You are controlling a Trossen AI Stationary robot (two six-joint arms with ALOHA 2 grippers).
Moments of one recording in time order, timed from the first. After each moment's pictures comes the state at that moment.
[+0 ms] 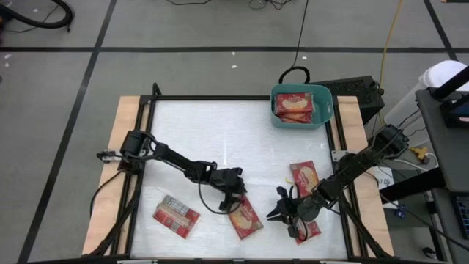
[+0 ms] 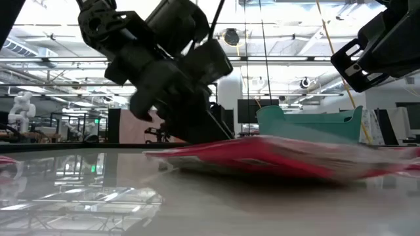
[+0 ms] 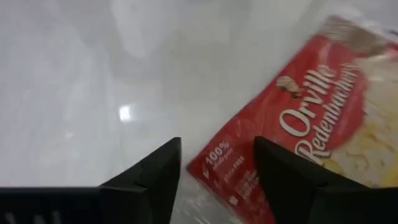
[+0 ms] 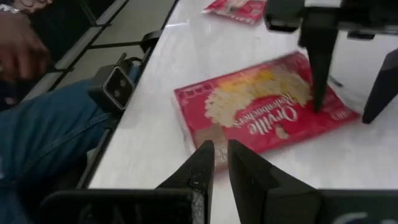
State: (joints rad) left arm -0.18 2.02 1.01 0.31 0.14 0.04; right arm 0.68 1.50 0.57 0.39 0.30 0.49
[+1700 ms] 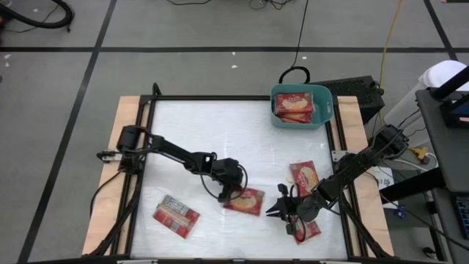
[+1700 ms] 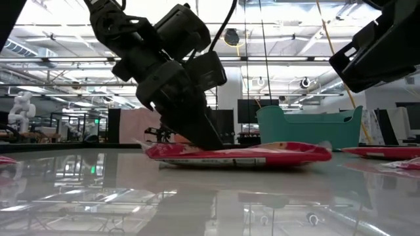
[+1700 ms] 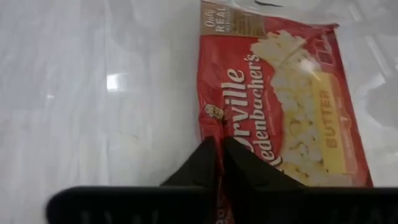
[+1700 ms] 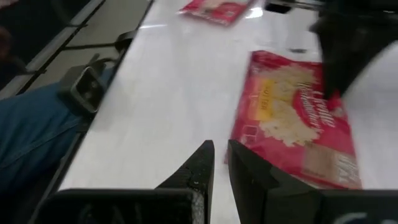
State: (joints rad) left arm -0.11 1.96 1.00 0.13 0.24 -0.04; right arm 0.68 1.50 0.57 0.35 0.39 0.48
